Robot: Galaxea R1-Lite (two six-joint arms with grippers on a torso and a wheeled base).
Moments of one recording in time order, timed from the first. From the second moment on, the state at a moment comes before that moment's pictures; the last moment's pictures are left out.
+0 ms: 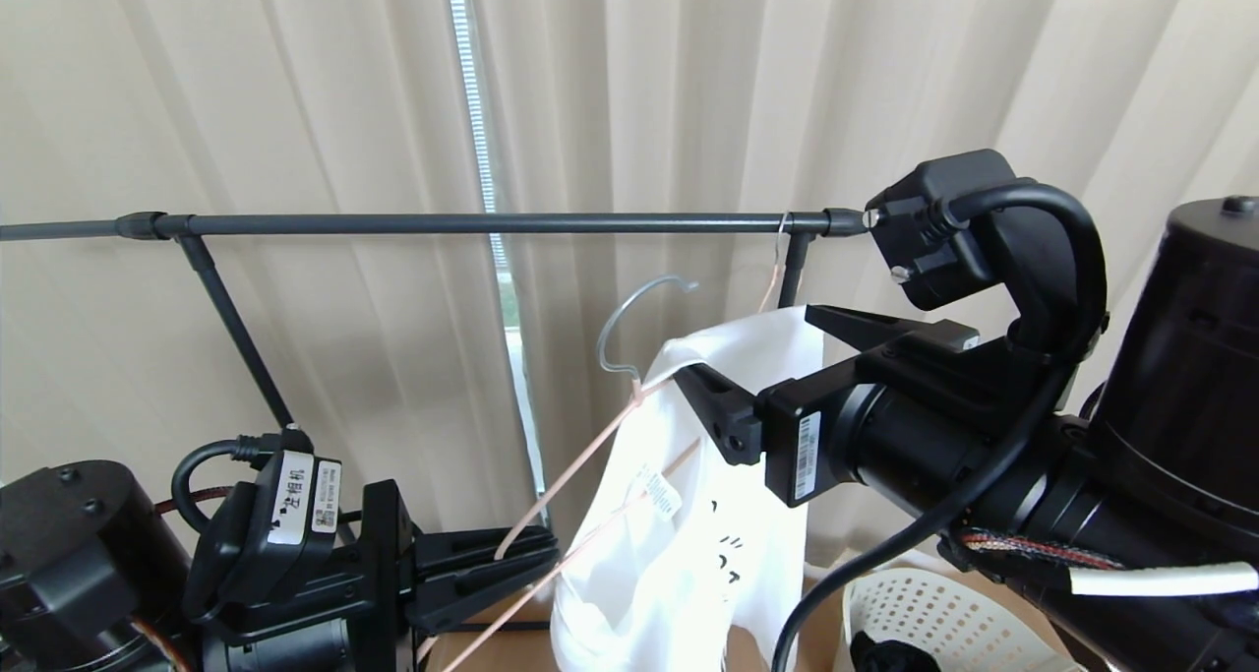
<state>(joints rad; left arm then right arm) -0.52 1.60 -0.14 -1.42 -0.69 0.21 1.05 1.55 -0.89 -0.49 -0.60 0.08</state>
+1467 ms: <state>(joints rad) -0.38 1.64 -0.04 -1.57 -0.92 0.19 0.65 1.35 -0.99 0.02 0.26 -0.36</state>
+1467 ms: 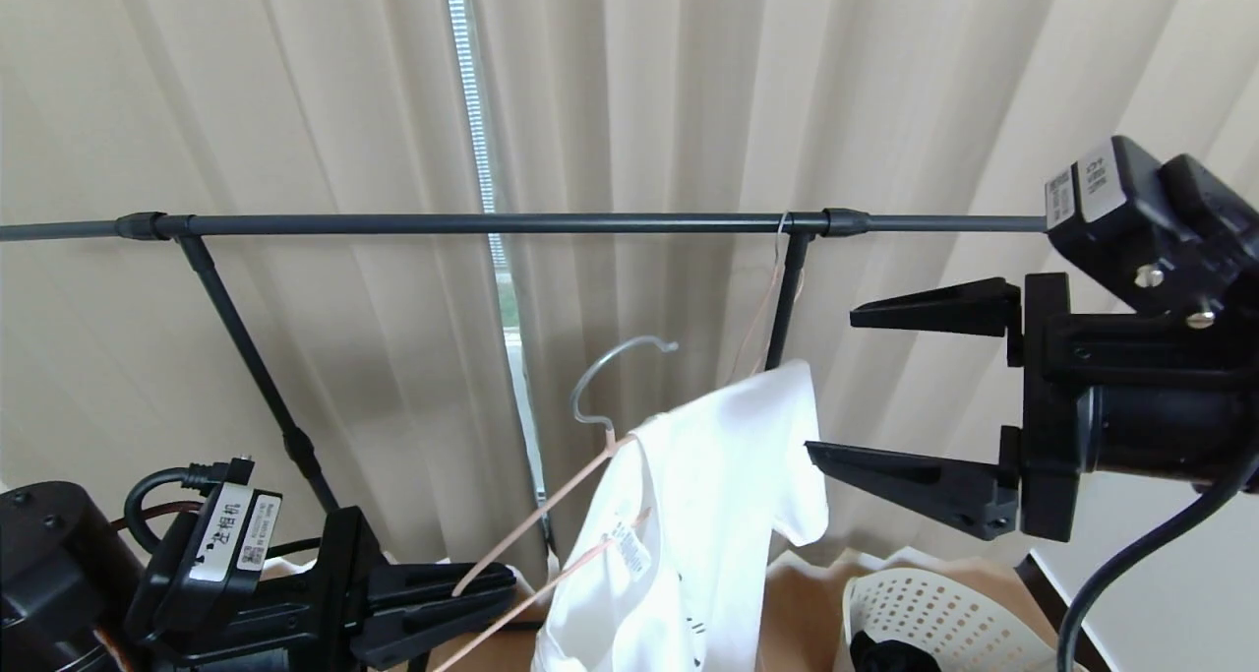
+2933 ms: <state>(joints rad) -0.44 1.65 -0.03 -1.57 -1.07 0.19 0.52 1.79 -1.58 0.90 0.67 -0.99</state>
